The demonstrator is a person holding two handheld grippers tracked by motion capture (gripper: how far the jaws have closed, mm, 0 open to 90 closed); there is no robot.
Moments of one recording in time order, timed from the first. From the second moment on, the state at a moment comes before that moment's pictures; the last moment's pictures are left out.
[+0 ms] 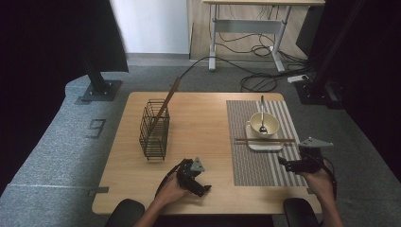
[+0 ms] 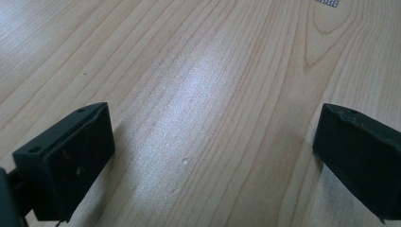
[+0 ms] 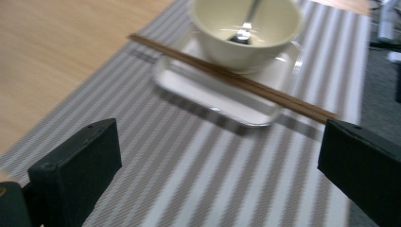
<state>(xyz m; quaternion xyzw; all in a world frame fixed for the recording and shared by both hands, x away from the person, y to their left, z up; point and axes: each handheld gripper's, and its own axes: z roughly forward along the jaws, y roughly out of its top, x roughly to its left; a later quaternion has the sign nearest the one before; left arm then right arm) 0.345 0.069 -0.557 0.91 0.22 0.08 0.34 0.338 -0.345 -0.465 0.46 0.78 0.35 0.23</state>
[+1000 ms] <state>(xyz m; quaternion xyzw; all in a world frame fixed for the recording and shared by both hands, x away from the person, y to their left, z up) 0.345 0.069 -0.557 0.91 0.22 0.08 0.34 0.373 -0.245 -0.551 0.39 0.85 0.33 0.16</state>
